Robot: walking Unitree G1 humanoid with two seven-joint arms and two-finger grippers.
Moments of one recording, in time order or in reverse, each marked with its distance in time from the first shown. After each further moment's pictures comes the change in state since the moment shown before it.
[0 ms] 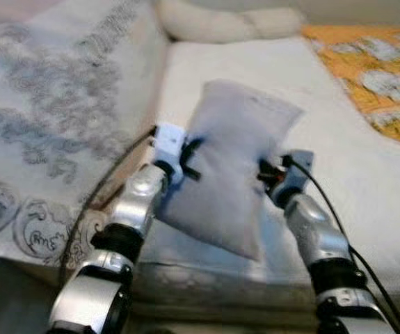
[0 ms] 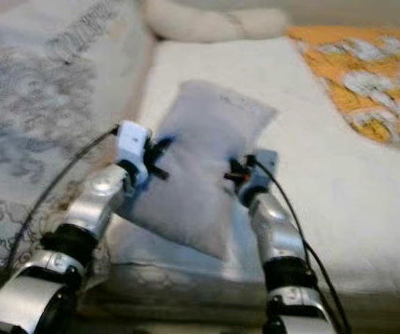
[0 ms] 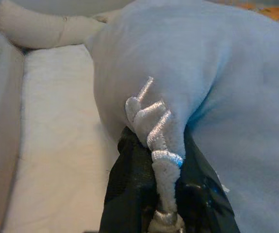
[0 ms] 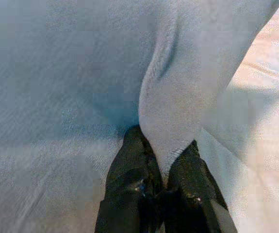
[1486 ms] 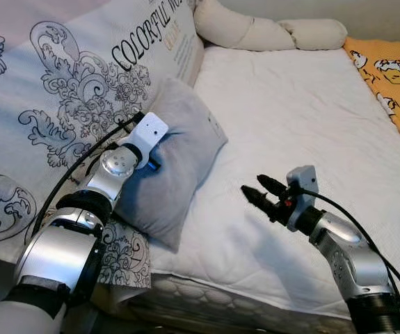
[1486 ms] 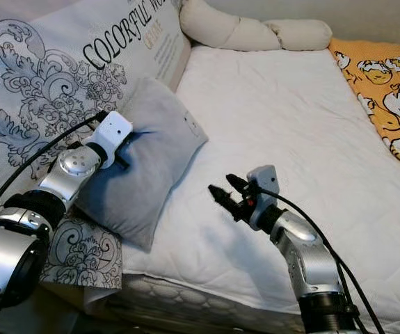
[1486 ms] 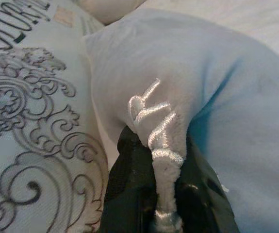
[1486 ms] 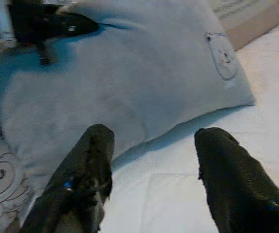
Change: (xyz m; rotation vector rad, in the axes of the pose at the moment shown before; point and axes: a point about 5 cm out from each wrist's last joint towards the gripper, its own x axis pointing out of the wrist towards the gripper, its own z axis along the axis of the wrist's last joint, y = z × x) left arm -0.005 0.074 0.005 0.505 0.214 0.152; right arm -0.054 -0.001 0.001 -0.255 0.056 0.521
